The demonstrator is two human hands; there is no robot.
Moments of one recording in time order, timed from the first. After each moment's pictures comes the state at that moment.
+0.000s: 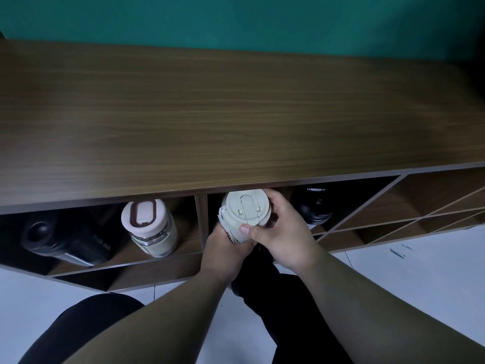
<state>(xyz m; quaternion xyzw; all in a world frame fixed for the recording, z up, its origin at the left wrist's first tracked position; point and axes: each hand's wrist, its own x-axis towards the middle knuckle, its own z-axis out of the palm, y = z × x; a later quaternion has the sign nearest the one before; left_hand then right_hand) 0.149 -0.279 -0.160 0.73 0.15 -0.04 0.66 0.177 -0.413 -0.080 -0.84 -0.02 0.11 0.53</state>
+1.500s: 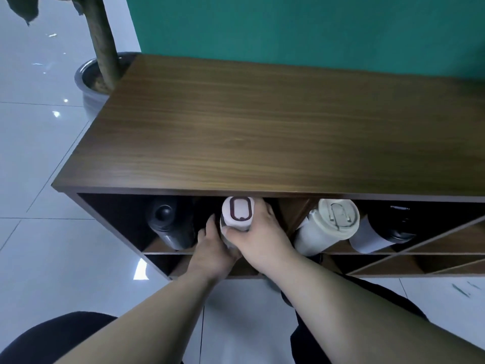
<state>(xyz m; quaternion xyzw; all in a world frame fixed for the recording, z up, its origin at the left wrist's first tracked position) 0.102 -0.107 -0.157 0.85 0.24 -0.10 0.46 0.140 -0.223 -0.071 -0.90 -0.07 0.15 0.40</state>
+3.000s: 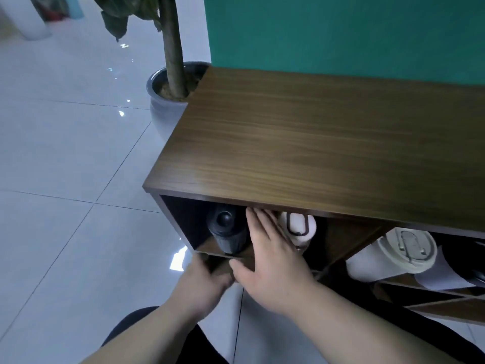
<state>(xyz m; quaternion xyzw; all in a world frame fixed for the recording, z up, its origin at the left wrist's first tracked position) 0.017 -0.038 -0.099 0.78 0.35 -0.11 0.51 0.099 -0.171 -0.041 -0.89 -0.34 0.16 0.24</state>
